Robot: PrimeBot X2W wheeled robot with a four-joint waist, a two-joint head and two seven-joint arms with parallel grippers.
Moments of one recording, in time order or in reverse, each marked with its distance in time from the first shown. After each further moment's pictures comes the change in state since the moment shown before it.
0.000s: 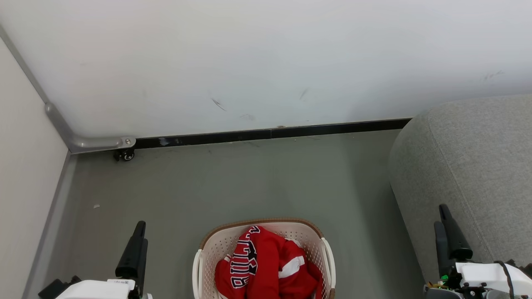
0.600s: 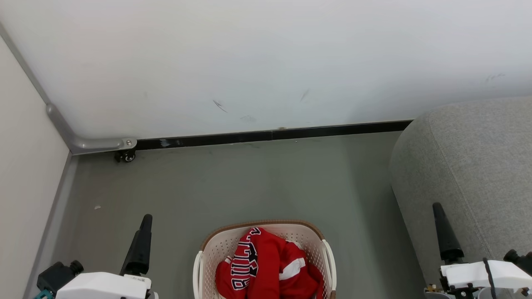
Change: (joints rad) left arm 0.000 0.026 -0.048 -0.052 0.307 0.012 -0.067; right arm 0.000 -0.030 0.041 -0.002 -0.287 0.000 -0.066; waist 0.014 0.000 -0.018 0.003
